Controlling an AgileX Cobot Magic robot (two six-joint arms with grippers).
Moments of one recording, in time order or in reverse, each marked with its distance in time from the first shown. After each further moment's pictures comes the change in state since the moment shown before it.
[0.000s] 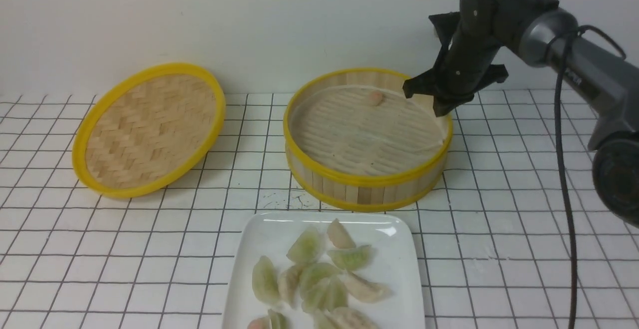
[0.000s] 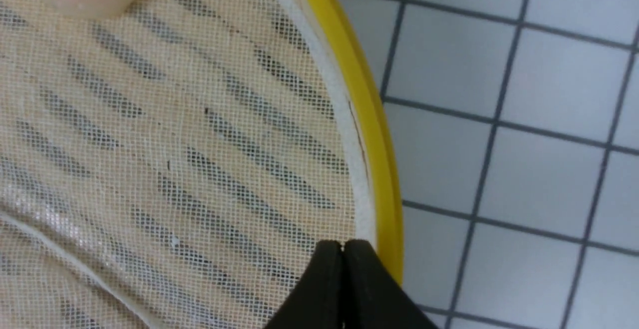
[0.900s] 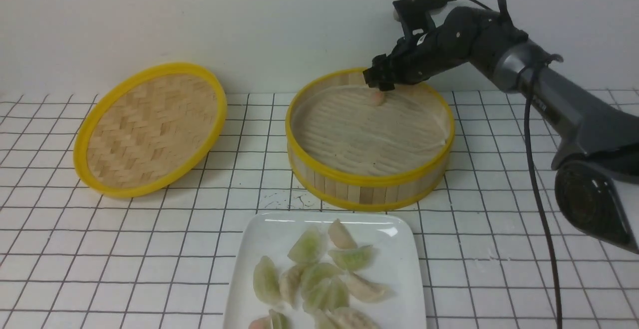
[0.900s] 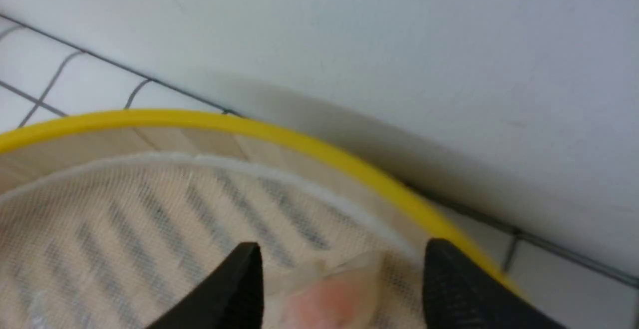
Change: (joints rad) right arm 0.009 0.182 -0.125 0.348 -0.443 -0.360; left arm 0.000 0.007 0.067 -0.003 -0.003 -0.039
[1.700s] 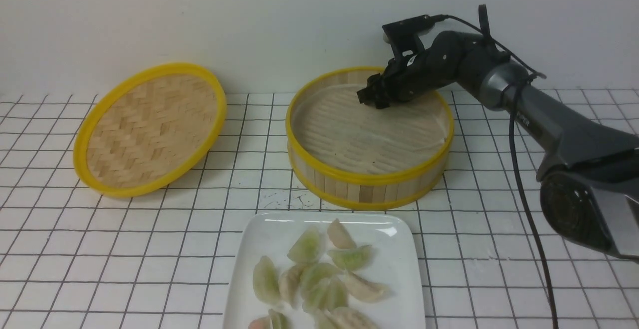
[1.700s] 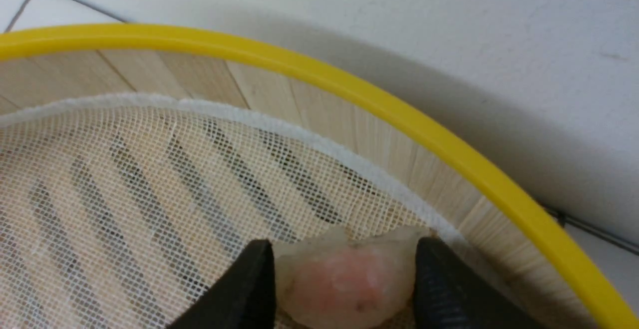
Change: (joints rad) right arm 0.012 0.057 -0.018 -0.007 -0.020 -0.024; left arm 0.000 0.000 0.000 0.003 0.000 0.000
